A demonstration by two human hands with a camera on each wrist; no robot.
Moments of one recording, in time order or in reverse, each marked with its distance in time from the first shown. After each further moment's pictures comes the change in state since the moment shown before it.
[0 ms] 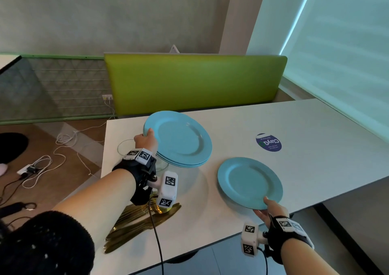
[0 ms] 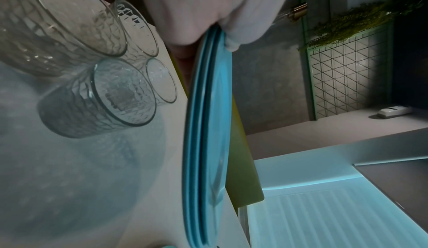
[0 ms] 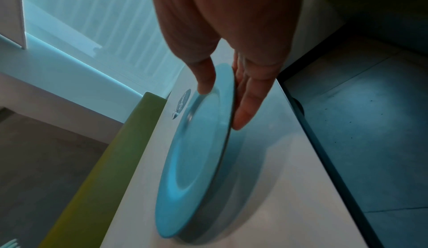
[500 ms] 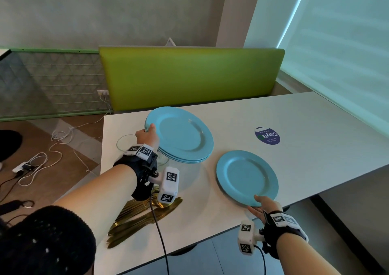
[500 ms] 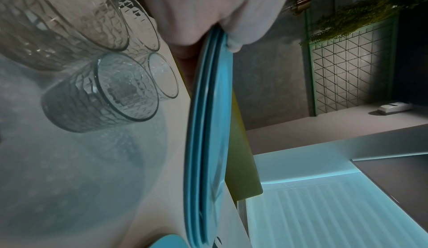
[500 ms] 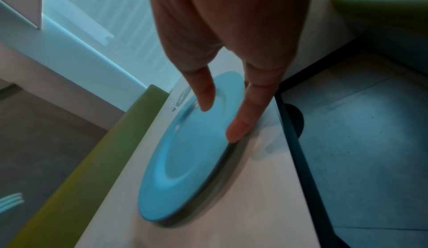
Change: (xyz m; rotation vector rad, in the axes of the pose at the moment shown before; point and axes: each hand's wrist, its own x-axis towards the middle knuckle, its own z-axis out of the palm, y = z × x) left_hand 0.001 -0.005 0.001 -0.002 -0.050 -0.023; right_hand -0.003 0.020 0.003 -0.174 0.014 0.064
